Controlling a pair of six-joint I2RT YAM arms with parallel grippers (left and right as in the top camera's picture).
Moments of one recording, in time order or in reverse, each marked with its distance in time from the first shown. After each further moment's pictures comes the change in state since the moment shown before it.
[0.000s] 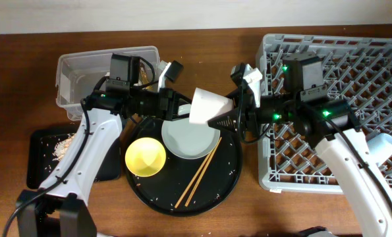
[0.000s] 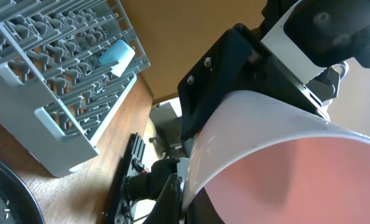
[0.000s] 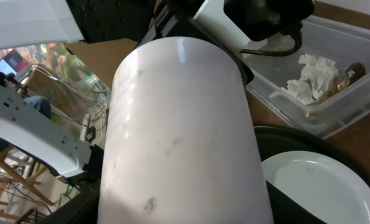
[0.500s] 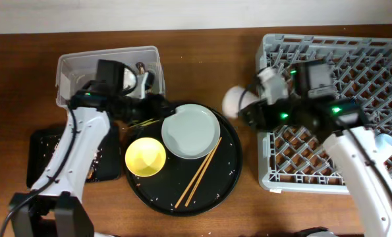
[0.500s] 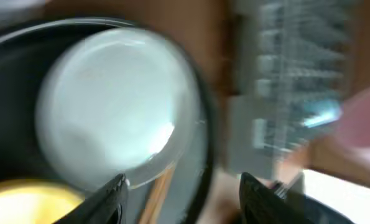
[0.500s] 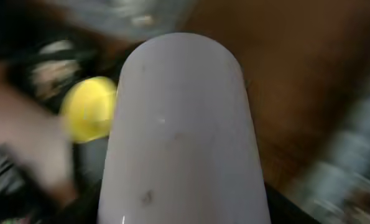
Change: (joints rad) left arm 0.110 -0.004 0.006 -0.315 -0.798 0.023; right arm -0.075 0.003 0.010 -0.241 0.607 0.135
